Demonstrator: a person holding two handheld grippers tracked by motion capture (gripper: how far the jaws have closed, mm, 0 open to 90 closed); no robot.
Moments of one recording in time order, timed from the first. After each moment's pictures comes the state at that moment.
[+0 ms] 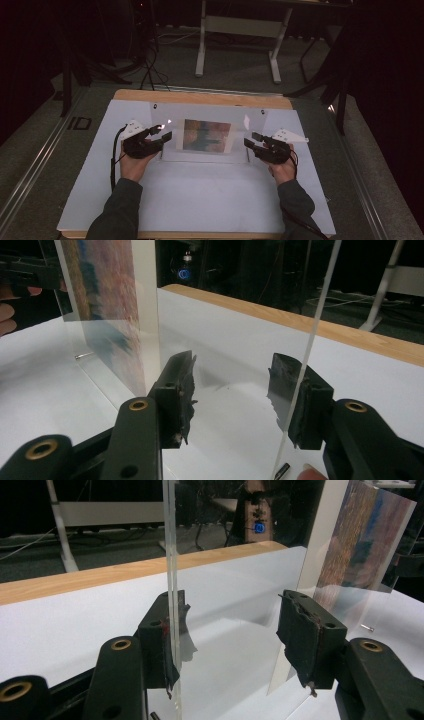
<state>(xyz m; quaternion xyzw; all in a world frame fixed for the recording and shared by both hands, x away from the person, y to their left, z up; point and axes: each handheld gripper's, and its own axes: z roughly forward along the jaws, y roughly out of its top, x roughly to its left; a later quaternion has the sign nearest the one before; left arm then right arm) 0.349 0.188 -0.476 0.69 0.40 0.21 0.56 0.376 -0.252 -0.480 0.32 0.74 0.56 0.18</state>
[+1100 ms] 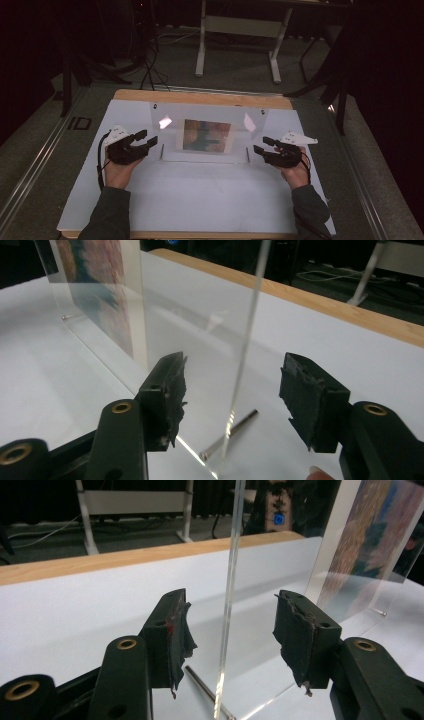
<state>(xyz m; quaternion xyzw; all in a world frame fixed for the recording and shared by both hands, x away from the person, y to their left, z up) 0.325 0.221 -0.475 0.69 0.44 0.22 0.53 0.364 -0.279 -0.472 0.33 0.78 0.50 0.18</state>
